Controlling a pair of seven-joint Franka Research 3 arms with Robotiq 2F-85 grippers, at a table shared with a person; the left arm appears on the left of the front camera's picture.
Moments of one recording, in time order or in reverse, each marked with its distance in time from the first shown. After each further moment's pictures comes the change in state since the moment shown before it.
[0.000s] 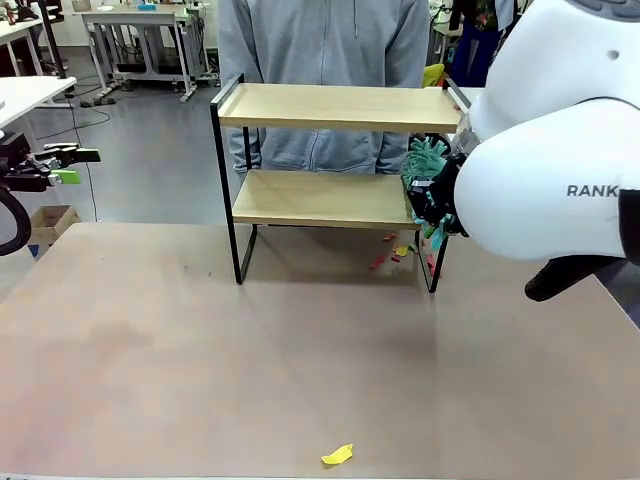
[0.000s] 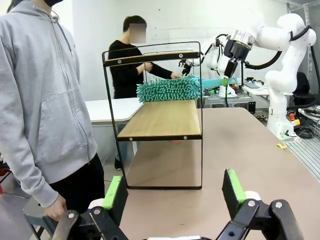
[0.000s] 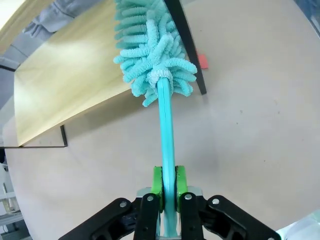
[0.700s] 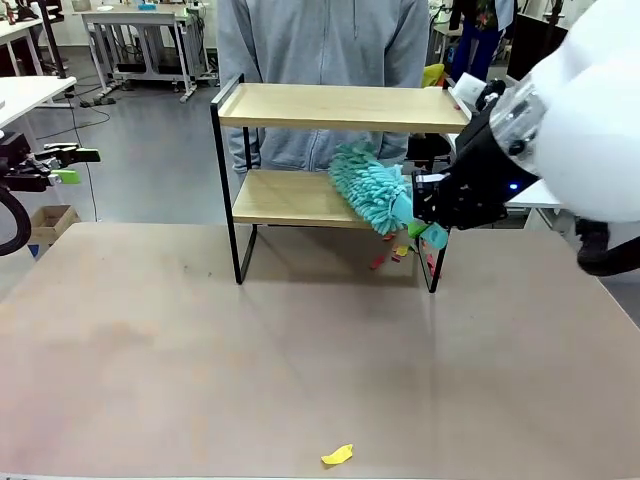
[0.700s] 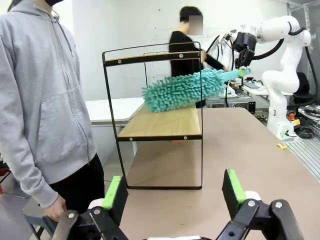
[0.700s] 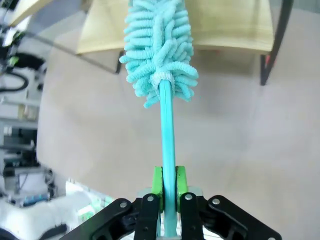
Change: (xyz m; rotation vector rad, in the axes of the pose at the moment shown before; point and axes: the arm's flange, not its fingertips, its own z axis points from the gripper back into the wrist) left arm 0.000 0.000 0.000 0.000 0.000 0.000; right arm -0.014 -0.022 0.049 0.316 0.156 0.397
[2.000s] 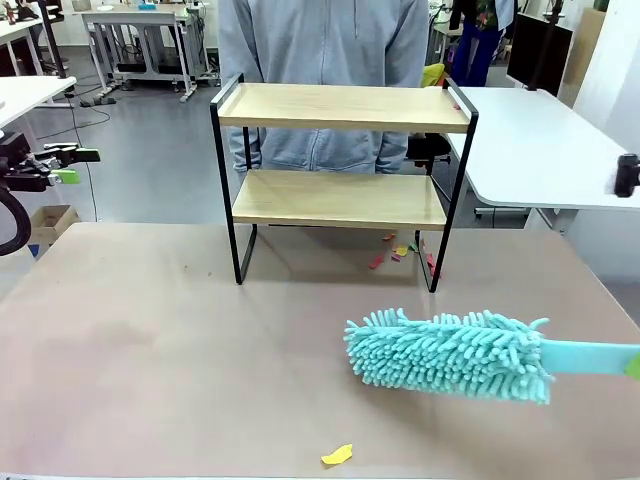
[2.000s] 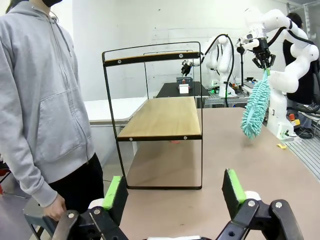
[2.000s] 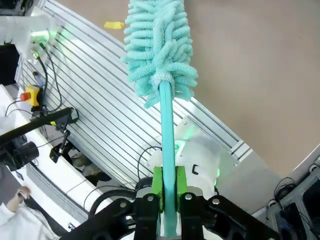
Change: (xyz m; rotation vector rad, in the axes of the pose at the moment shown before) left arm 0.000 0.000 0.000 0.000 0.000 0.000; right arm -0.103 -0.103 0.106 -0.030 0.559 0.481
